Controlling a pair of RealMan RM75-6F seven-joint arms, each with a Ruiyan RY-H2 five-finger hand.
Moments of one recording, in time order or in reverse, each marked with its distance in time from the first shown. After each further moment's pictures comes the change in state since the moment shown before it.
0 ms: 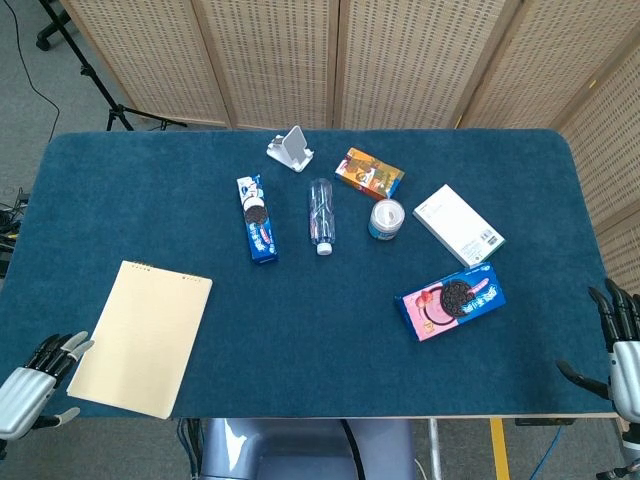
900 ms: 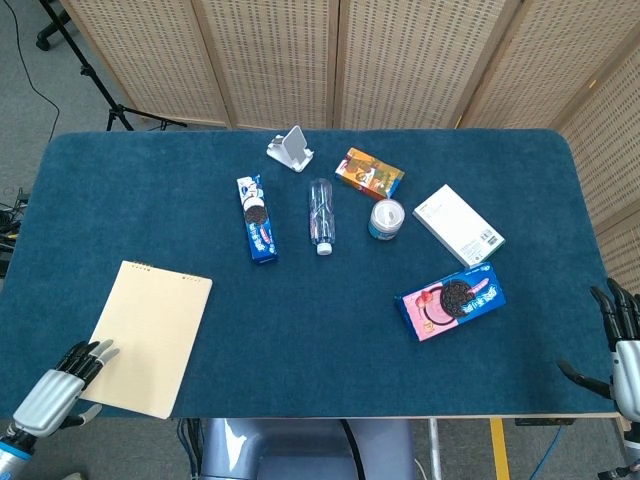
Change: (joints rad) left arm -0.018 -0.146 0.023 0.160 0.006 -0.060 -0.018; right arm 0.000 0.008 0.003 -0.005 0.009 -0.006 0.024
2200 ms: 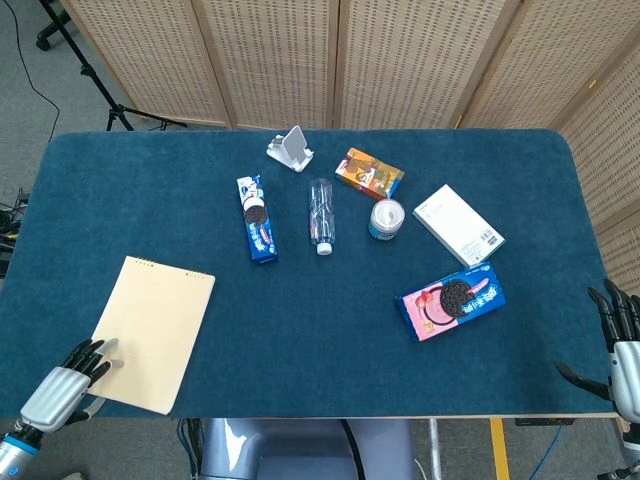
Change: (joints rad) left arm -0.021 -0.022 0.011 0.016 -0.015 -0.037 0.010; right arm 0.000 0.007 -0.006 -0.010 -0.006 -0.007 0.011
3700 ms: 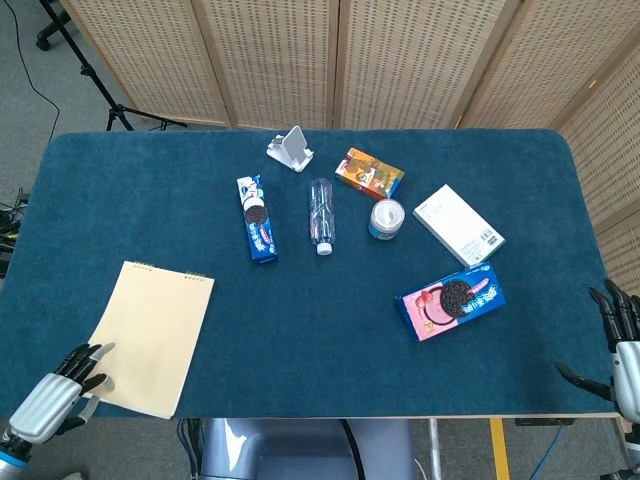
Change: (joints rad) left arm 0.010 0.097 0.022 -0.135 0.028 0.093 -0.032; right arm 0.000 0.011 -0.002 -0.002 0.000 -0.003 0.035
